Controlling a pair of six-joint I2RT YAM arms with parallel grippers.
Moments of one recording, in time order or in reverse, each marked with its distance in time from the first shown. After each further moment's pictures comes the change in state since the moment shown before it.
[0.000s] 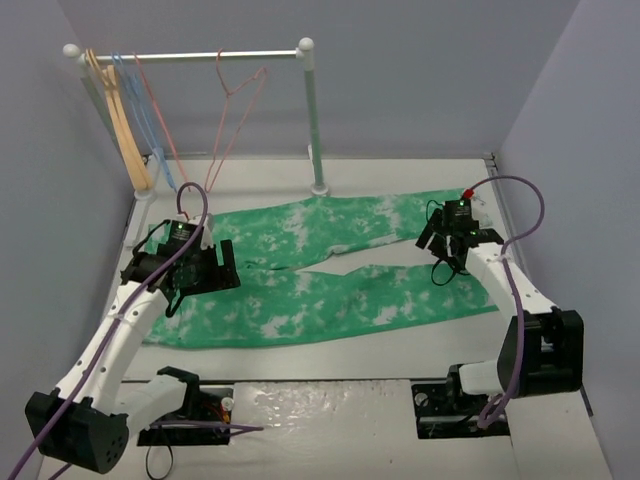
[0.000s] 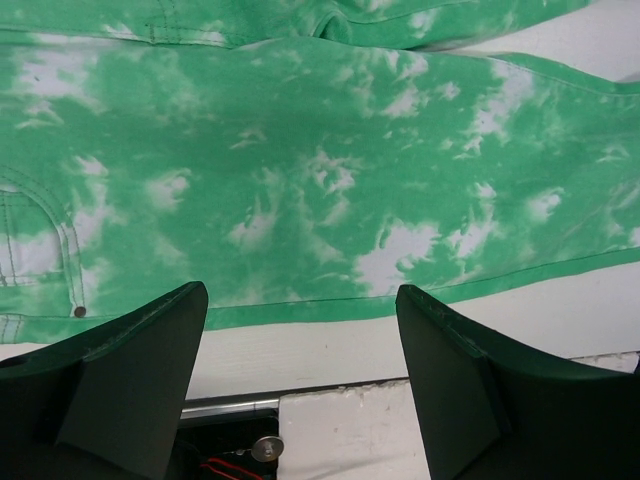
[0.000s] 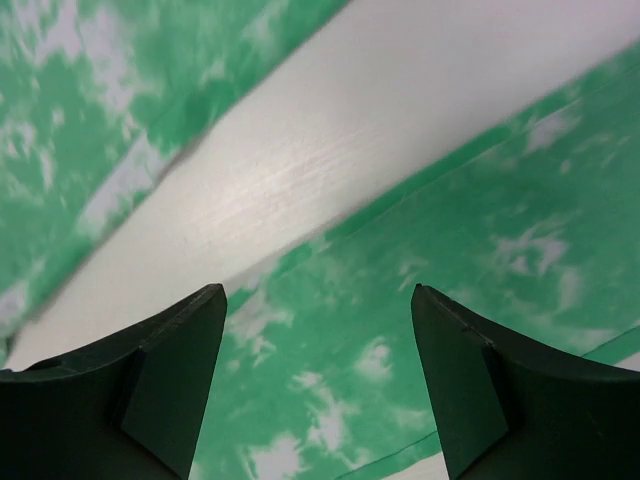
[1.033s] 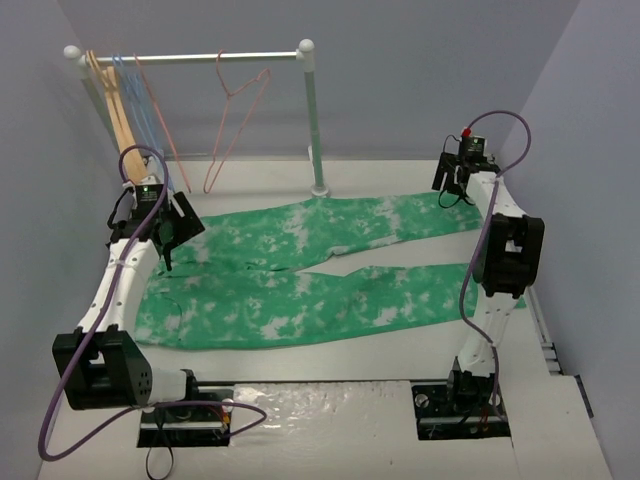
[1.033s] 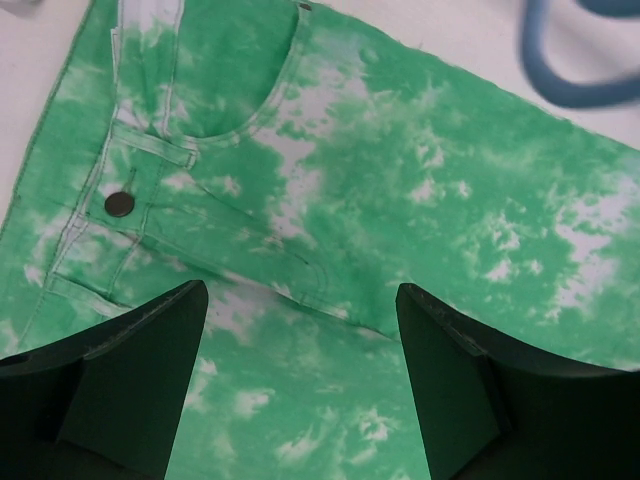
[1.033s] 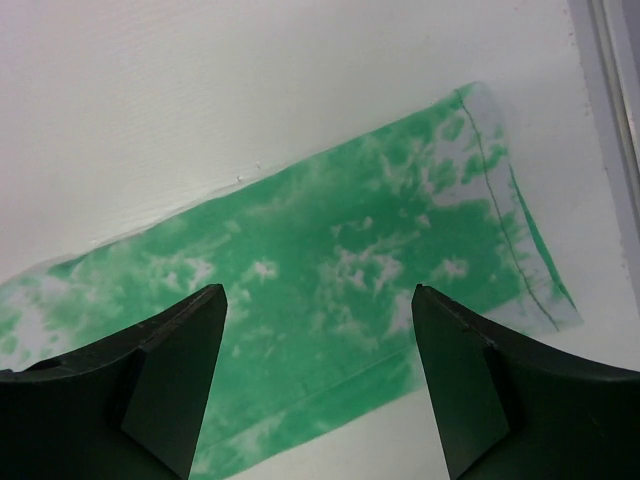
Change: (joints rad) left arm 0.325 0.301 0.141 0.323 -0.147 -0.063; right arm -0.161 0.776 0.800 0.093 -0.107 -0.410
